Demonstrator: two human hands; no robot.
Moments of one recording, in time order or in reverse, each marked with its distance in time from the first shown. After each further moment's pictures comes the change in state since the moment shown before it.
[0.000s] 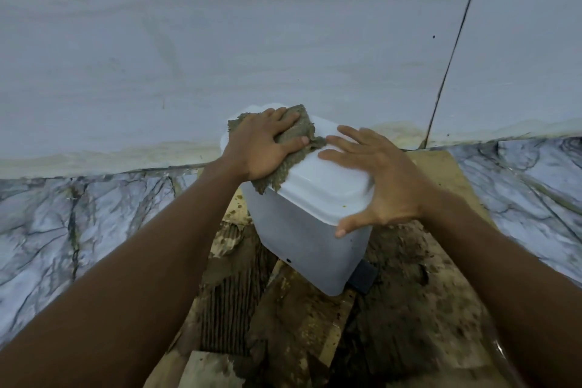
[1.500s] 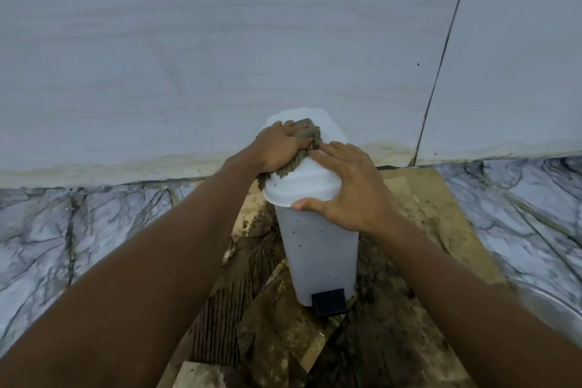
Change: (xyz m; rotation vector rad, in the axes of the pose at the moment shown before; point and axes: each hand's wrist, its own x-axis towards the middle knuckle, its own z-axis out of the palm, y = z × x) left_hand 0.017 0.055 -0.024 -0.225 -0.207 -0.133; right_hand 0.016 -0.031 0.014 0.033 0.322 0.177
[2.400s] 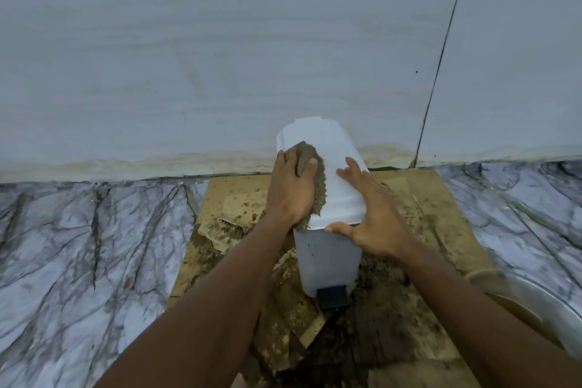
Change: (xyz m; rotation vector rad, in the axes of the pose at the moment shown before) left_hand -0.075 0.006 0.087 -0.416 0.391 -0.172; right_hand -0.076 0.005 -0.015 0.340 -0.079 0.076
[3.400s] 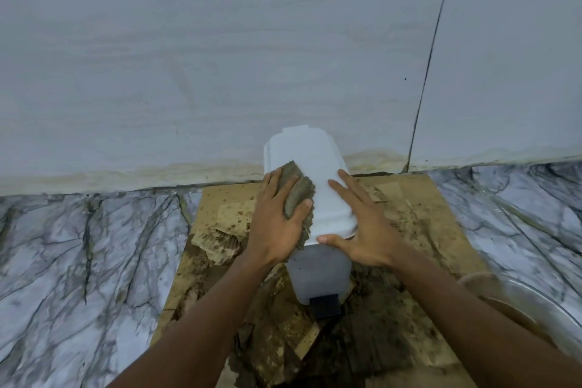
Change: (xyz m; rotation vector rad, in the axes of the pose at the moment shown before) left_hand -0.040 -0.022 -0.010 0.058 0.022 0.232; right_hand -0.007 0.008 0.000 -0.033 -0.069 0.048
